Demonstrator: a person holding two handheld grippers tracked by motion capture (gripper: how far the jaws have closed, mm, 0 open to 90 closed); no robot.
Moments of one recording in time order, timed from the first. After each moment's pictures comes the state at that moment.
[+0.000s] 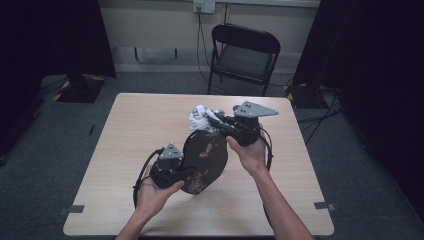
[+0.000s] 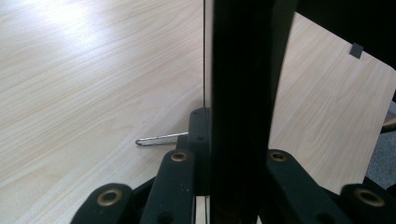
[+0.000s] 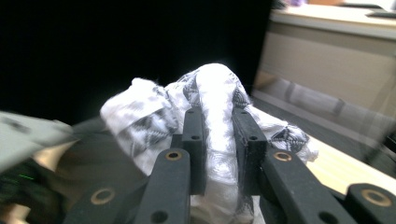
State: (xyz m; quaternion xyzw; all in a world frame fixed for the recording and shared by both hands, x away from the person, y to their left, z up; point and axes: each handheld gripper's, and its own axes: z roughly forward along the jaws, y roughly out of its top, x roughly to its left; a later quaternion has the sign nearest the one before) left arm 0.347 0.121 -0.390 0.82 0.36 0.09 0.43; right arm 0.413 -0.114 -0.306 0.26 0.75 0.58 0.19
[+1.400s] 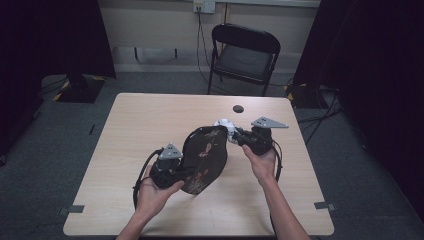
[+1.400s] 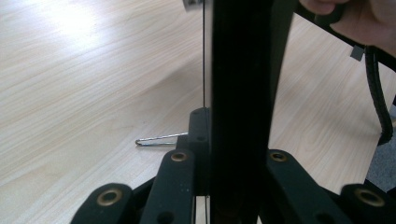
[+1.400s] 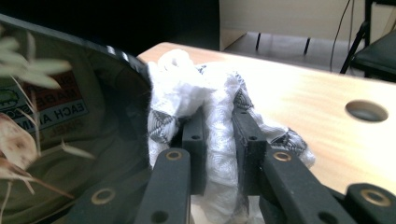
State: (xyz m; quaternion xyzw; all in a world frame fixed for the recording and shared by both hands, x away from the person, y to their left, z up) left arm 0.346 0.122 -0.391 0.82 0.36 0.09 0.43; right arm 0.440 -0.170 -0.390 0.39 0.73 0.53 0.17
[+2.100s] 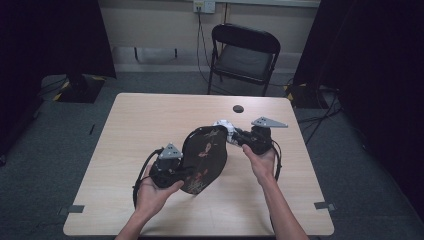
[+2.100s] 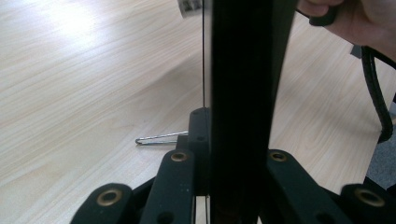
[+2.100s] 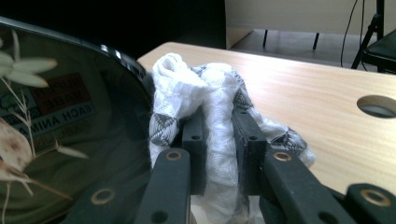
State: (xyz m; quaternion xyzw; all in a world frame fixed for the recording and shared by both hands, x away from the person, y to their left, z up) left arm 0.347 0.122 -0.390 0.82 0.36 0.09 0.43; right arm 0.445 -0.171 -0.393 0.39 0.73 0.54 0.15
